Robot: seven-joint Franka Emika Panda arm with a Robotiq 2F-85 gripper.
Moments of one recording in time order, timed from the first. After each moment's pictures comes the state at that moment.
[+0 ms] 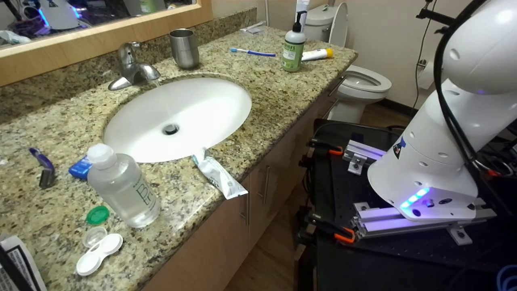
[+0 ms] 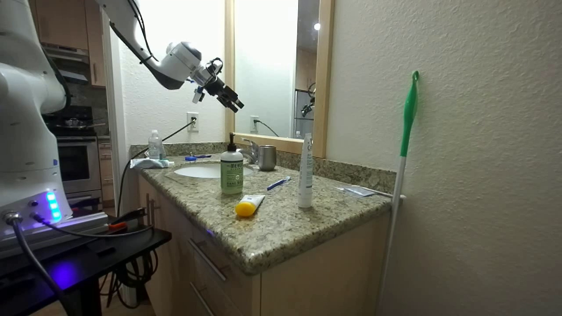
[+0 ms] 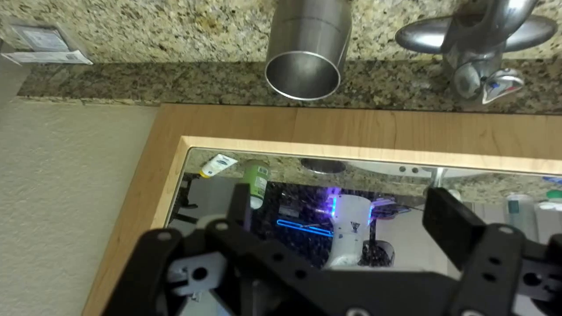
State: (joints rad) arm -0.87 -0.10 0.50 -2.28 -1.14 2.81 1.21
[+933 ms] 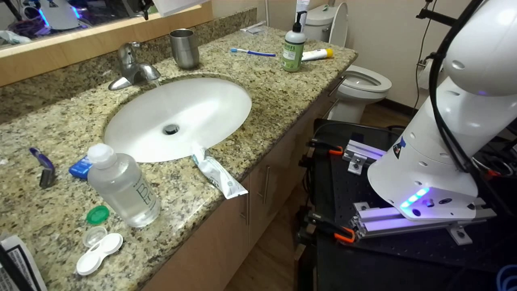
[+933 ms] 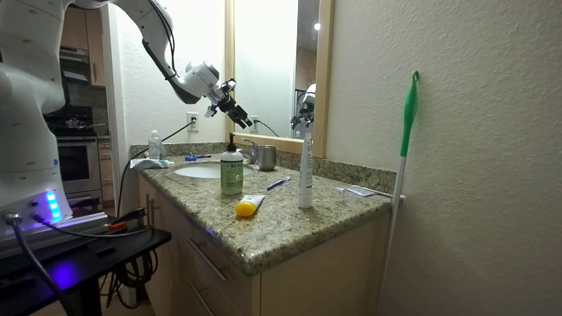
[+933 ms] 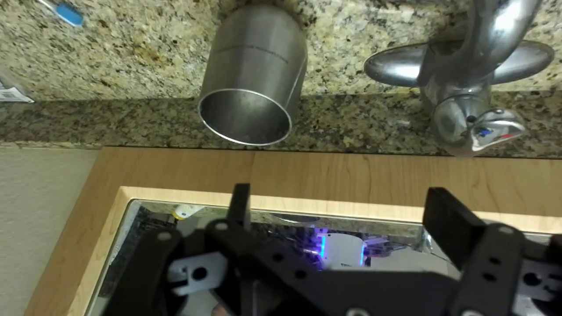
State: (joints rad) arm -0.82 0.22 0.52 -2.06 -1.26 2.68 1.30
